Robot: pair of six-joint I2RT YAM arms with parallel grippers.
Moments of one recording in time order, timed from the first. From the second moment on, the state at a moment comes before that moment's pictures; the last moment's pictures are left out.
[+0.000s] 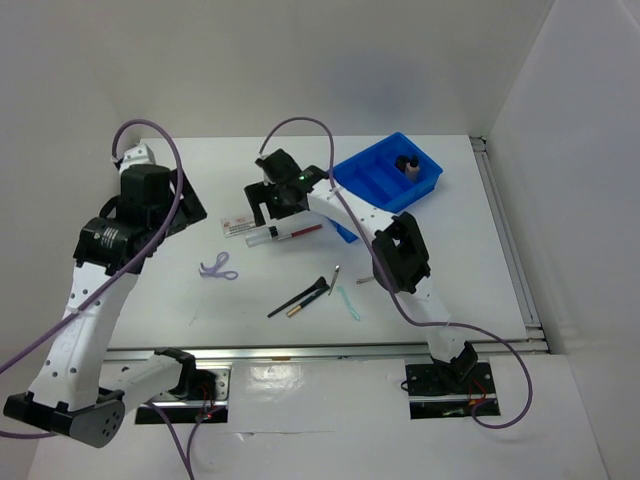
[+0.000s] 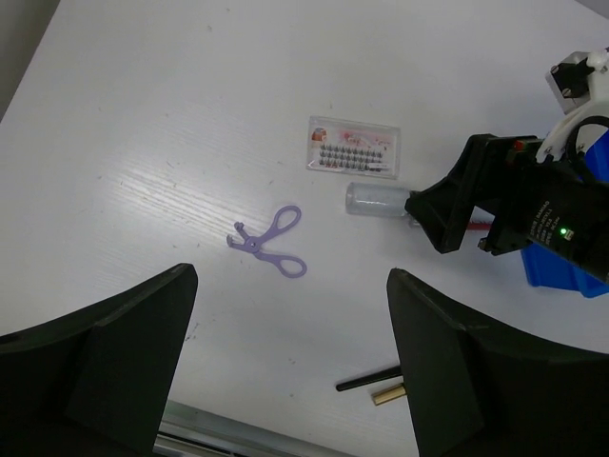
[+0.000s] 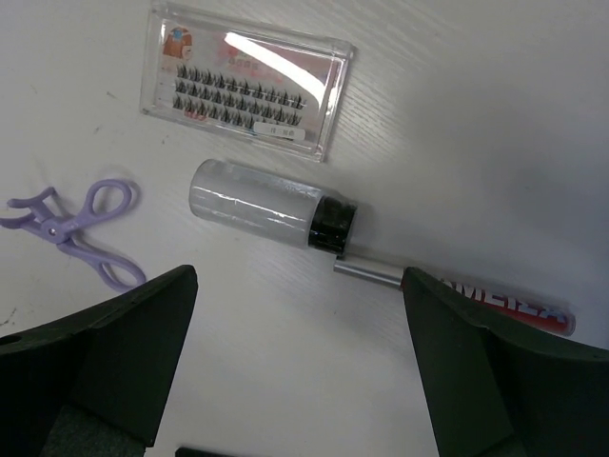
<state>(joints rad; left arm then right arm) -0.23 1.06 1.42 -1.03 -0.40 -0.57 0.77 2.36 2.20 -0.71 -0.04 0.31</state>
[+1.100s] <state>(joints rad) -0.23 1.05 1.35 -1.02 -0.32 -0.56 0.80 2.34 2.02 -0.53 -0.15 1.33</state>
